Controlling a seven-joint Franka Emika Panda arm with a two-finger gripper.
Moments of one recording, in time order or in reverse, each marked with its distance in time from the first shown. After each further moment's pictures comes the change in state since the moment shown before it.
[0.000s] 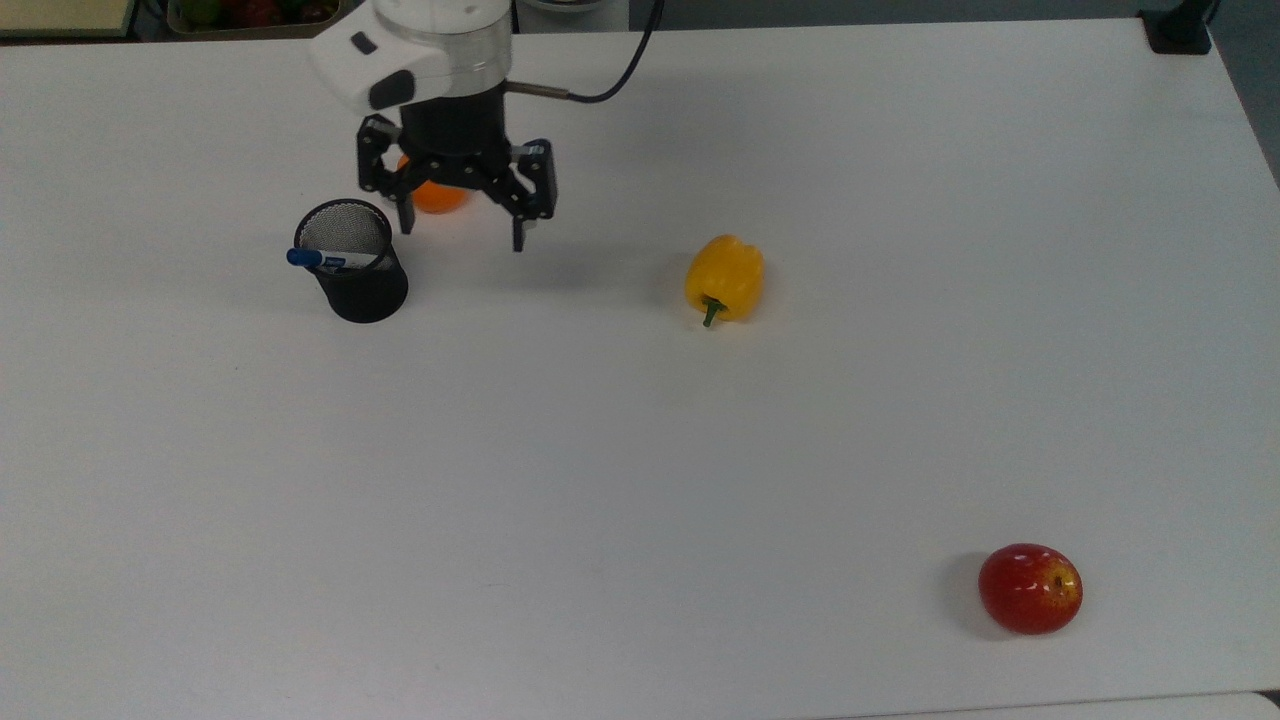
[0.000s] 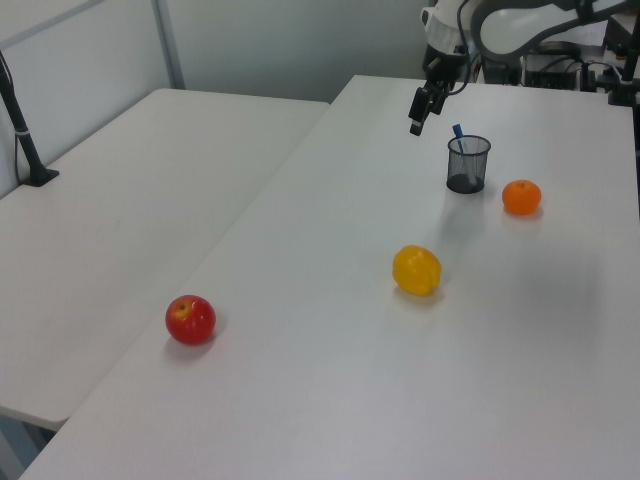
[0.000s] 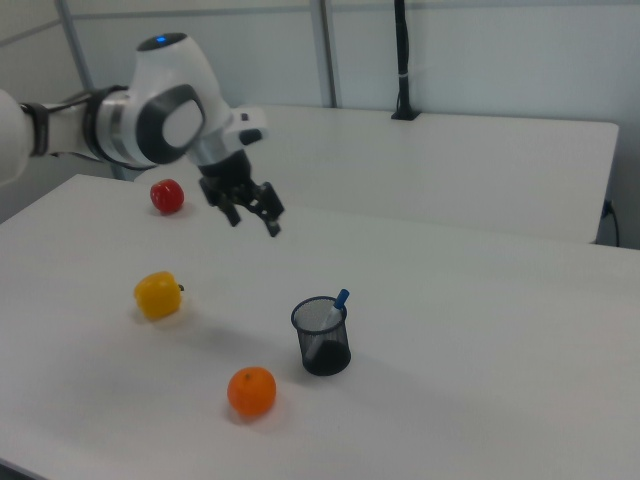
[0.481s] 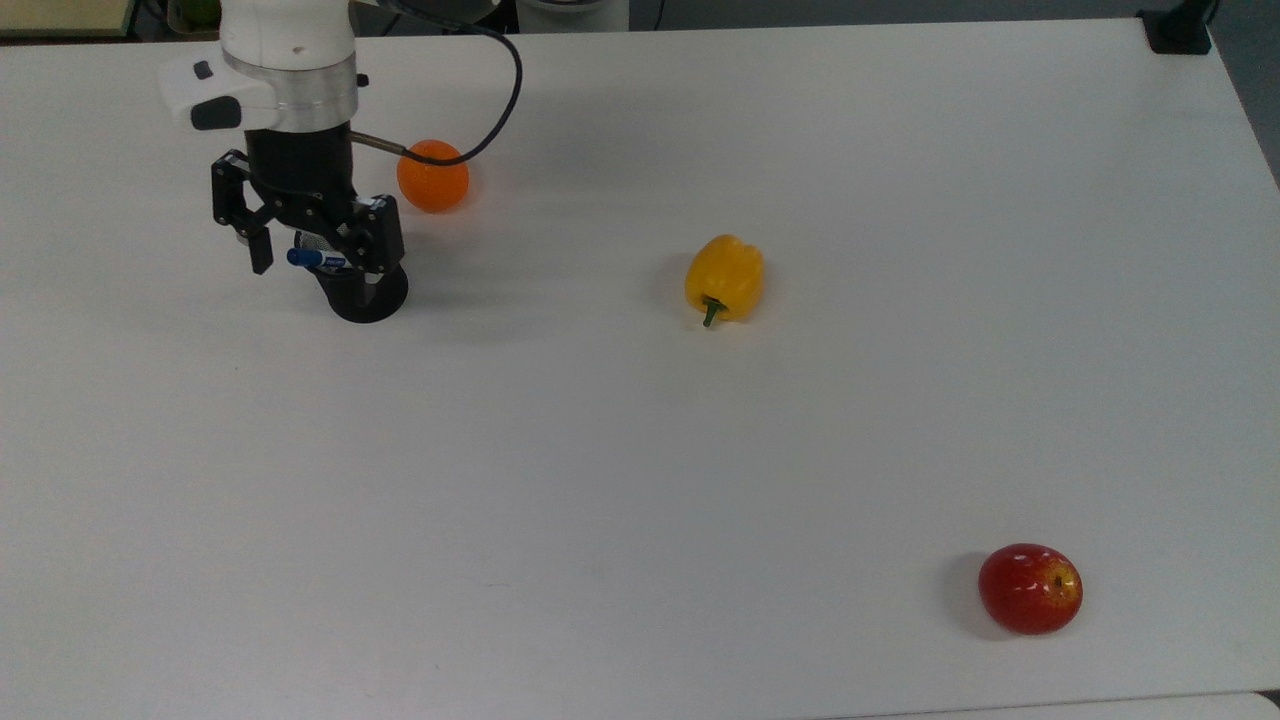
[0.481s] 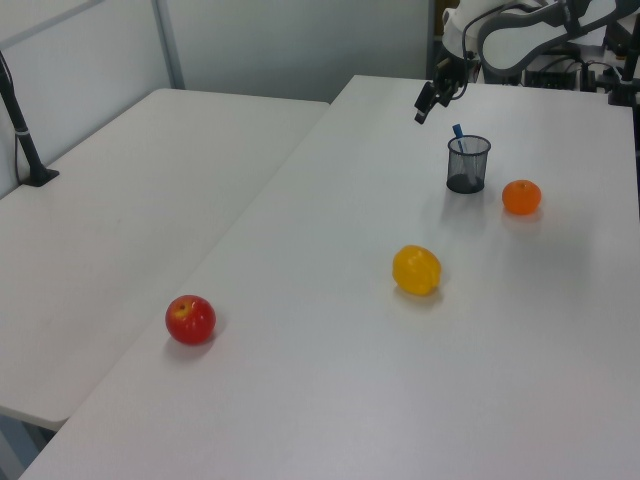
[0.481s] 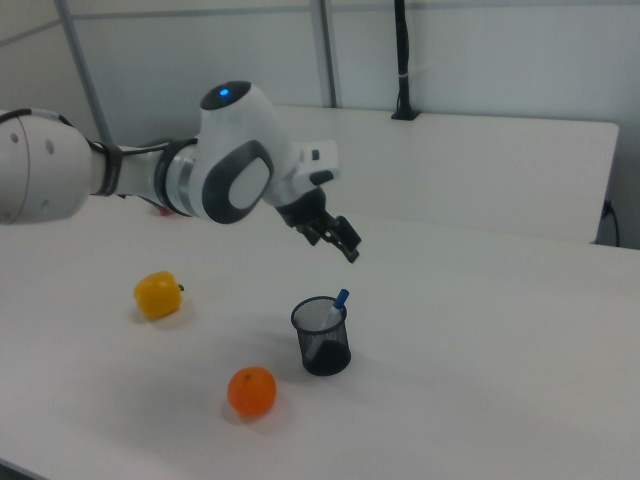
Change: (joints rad) arm -0.178 0.071 -0.009 -0.072 0.000 0.328 0.000
